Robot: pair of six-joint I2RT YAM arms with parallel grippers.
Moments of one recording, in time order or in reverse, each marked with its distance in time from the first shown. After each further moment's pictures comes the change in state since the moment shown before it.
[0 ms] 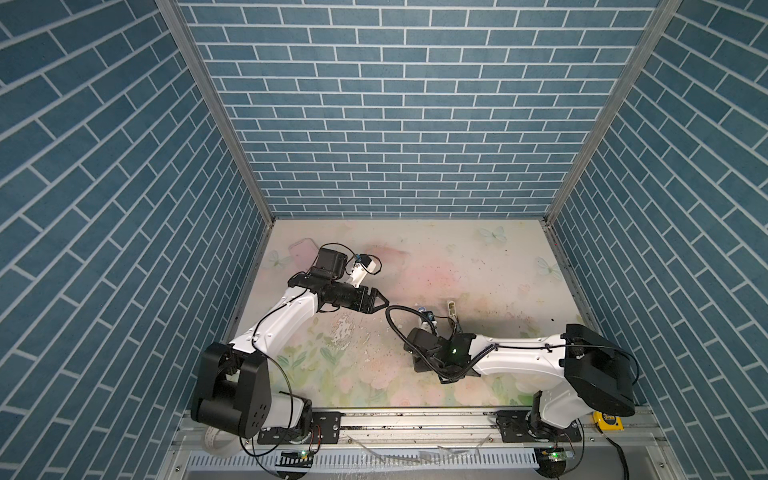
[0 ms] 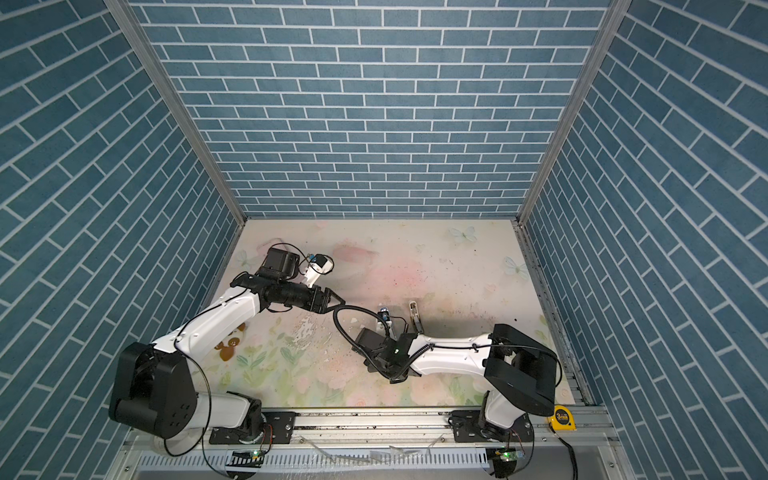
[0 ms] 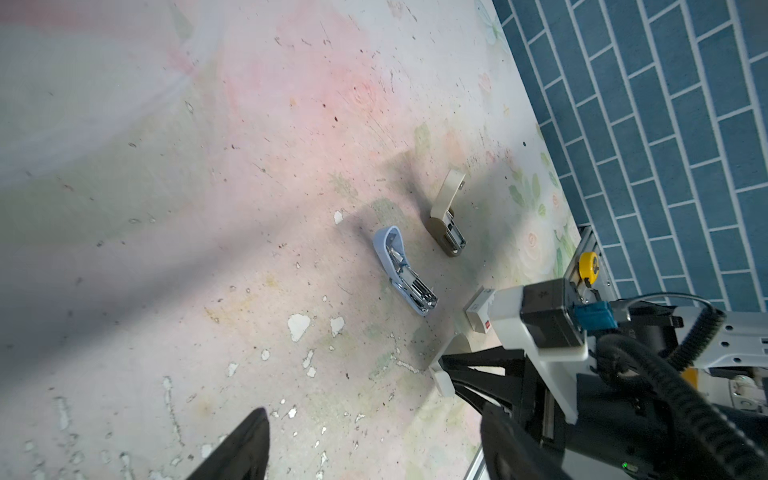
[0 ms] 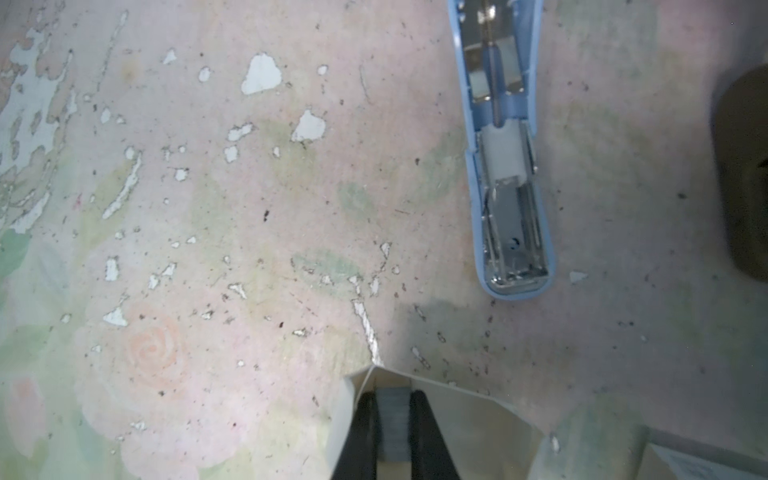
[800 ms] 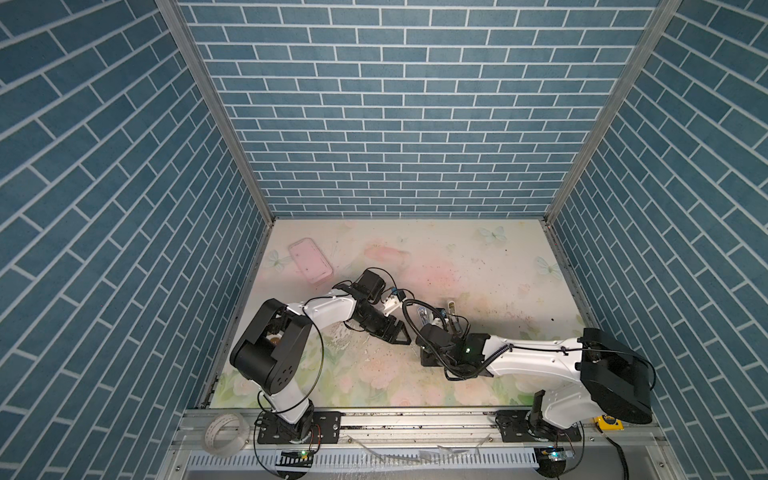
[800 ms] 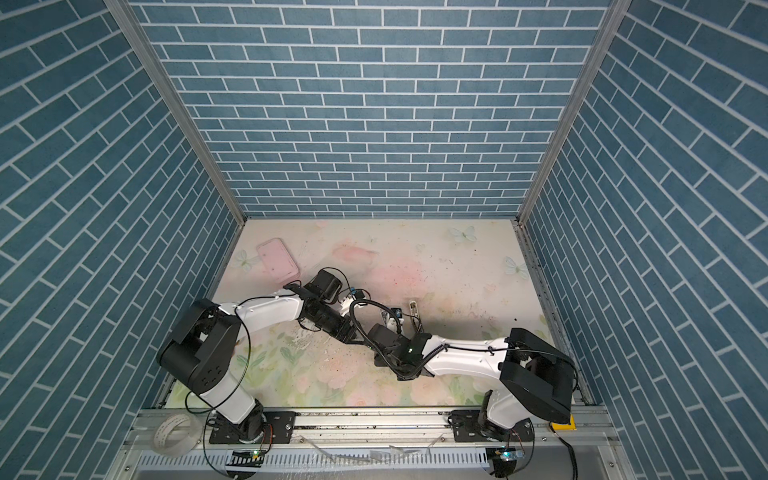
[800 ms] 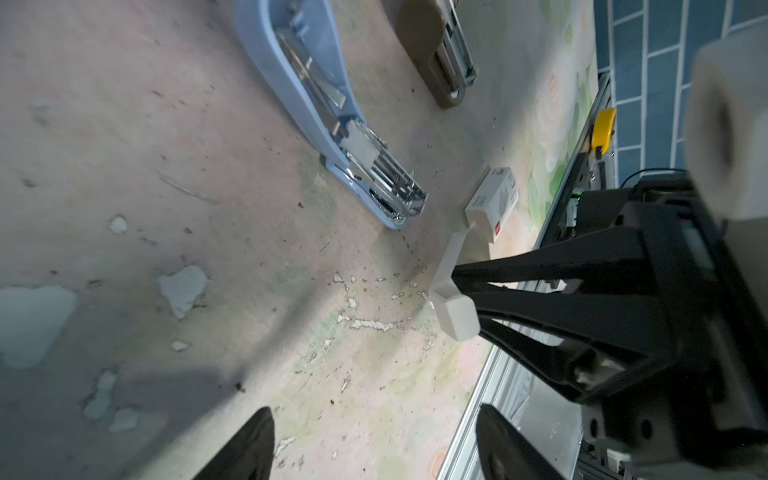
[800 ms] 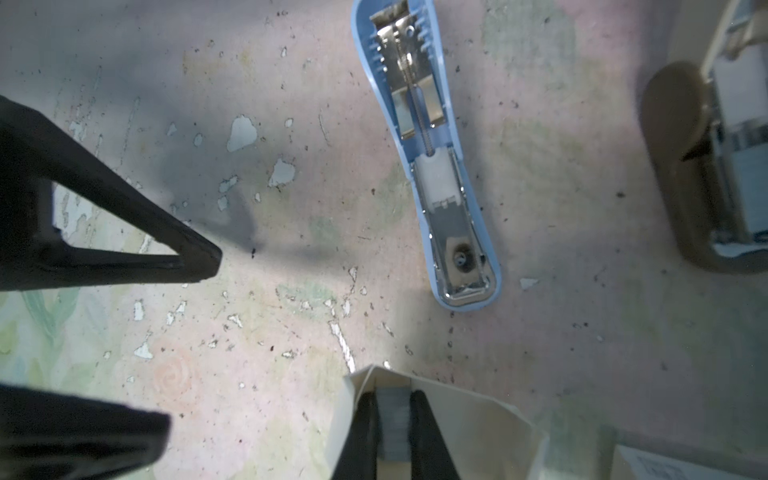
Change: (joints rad) left arm -0.267 0.288 -0.027 0.041 0.032 0.036; right arm -0.051 -0.103 -0.097 0.080 -0.015 0.050
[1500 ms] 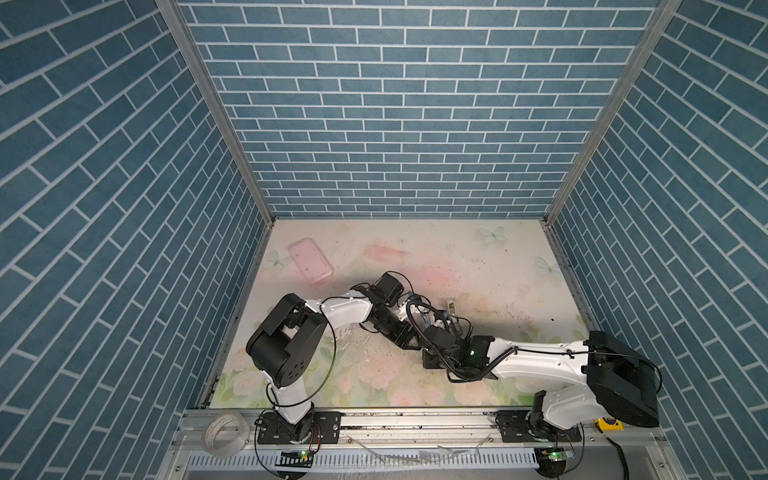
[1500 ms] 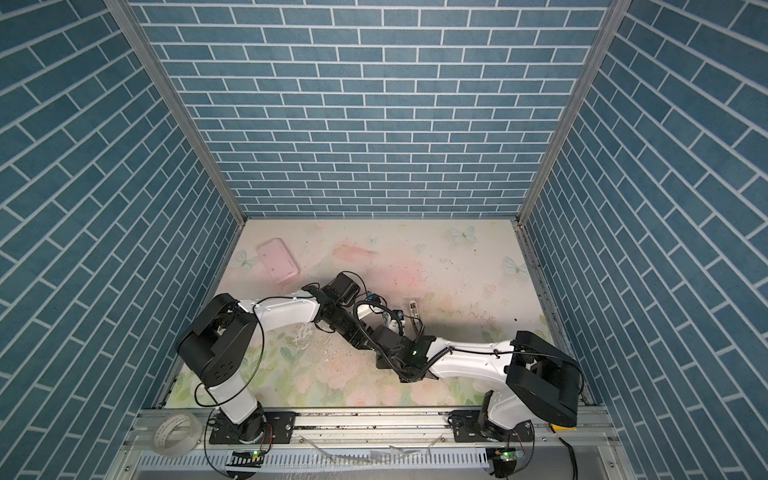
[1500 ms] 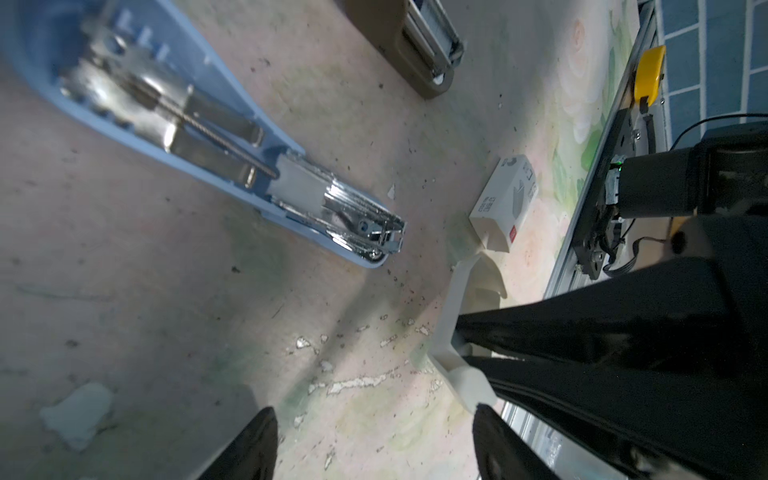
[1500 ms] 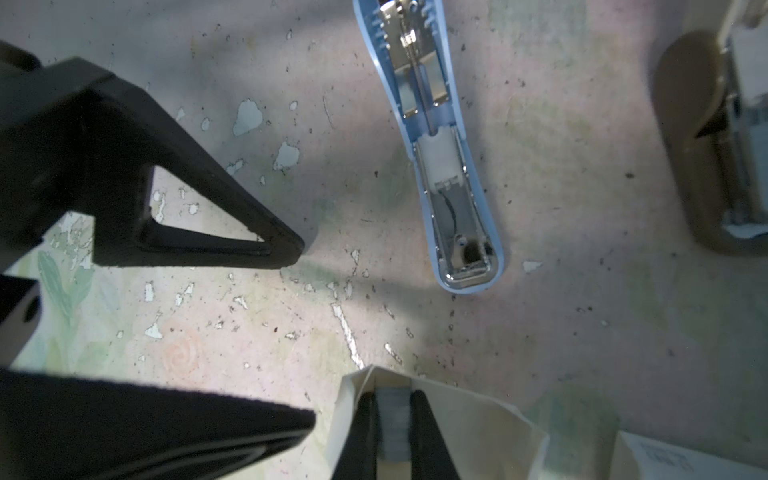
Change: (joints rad) left arm -0.111 0.076 0.061 0.057 -0.076 0.014; right arm 0.000 -0.028 -0.030 0.020 -0.032 -0.004
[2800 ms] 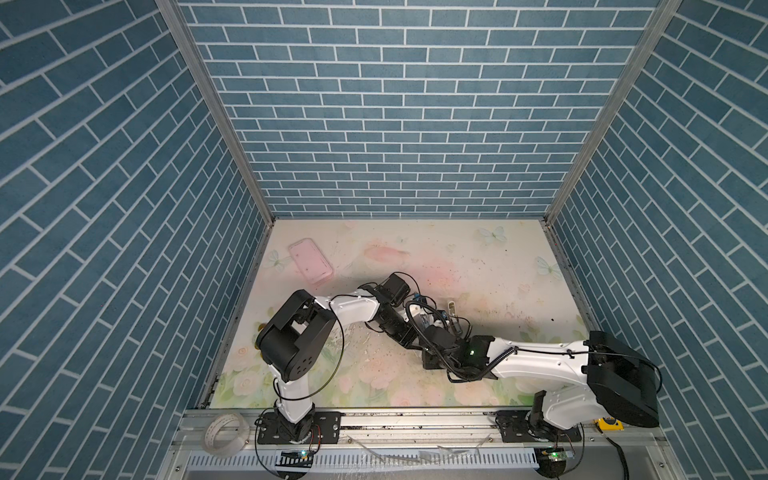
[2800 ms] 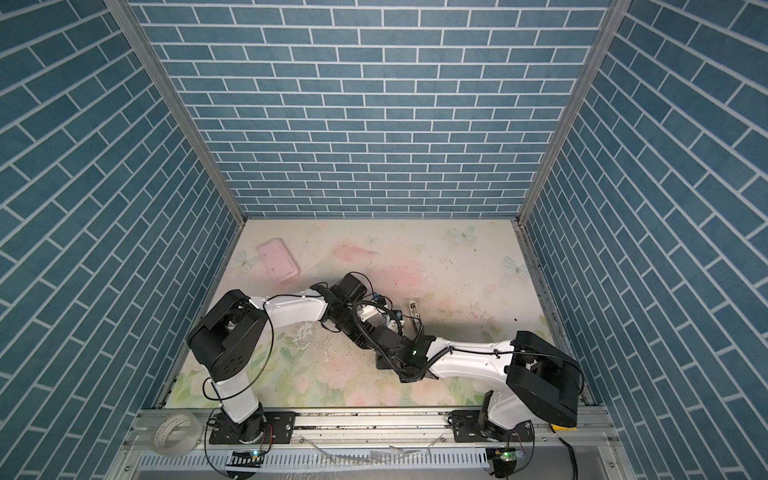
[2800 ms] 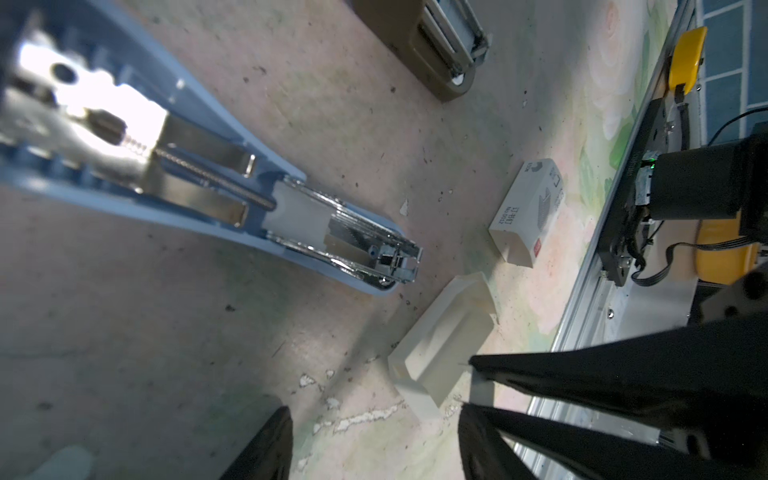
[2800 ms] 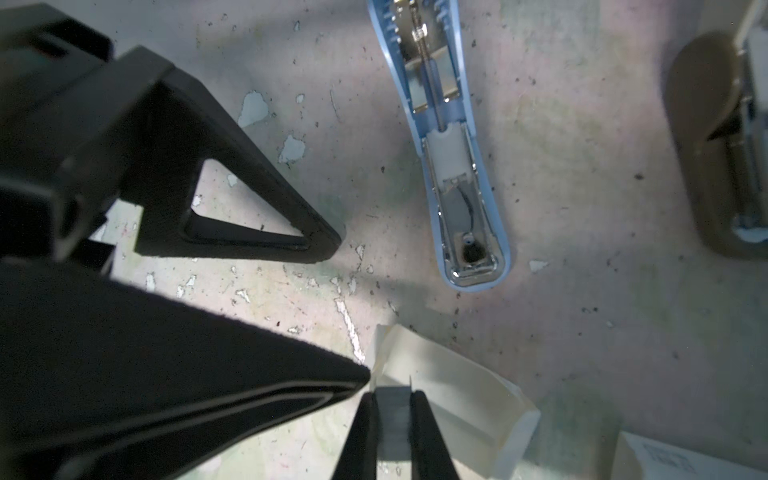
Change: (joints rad) left arm -0.030 0.054 0.049 -0.017 -0.066 -0.001; right arm 0.000 -0.002 0.002 -0.003 -0.009 -0.020
